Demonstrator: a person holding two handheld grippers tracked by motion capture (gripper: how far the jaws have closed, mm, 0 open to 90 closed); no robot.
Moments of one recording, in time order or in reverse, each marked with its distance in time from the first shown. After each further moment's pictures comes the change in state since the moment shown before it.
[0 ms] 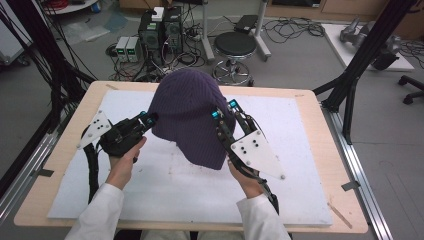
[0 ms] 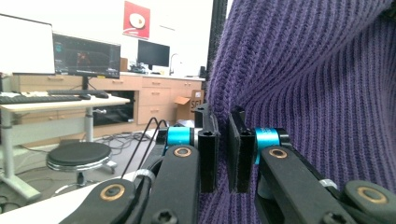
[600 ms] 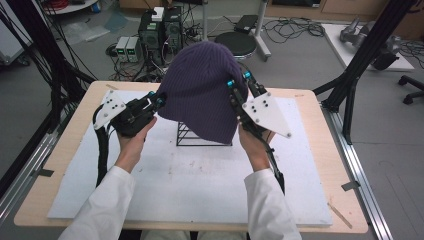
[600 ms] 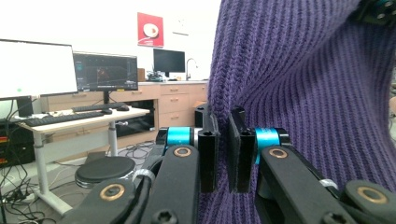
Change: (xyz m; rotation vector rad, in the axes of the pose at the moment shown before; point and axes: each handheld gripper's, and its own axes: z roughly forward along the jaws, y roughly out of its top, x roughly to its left) left arm 0.007 0.023 0.049 -0.006 0.063 0.089; right arm -0.049 -0.011 0.046 0.057 -0.083 -0.029
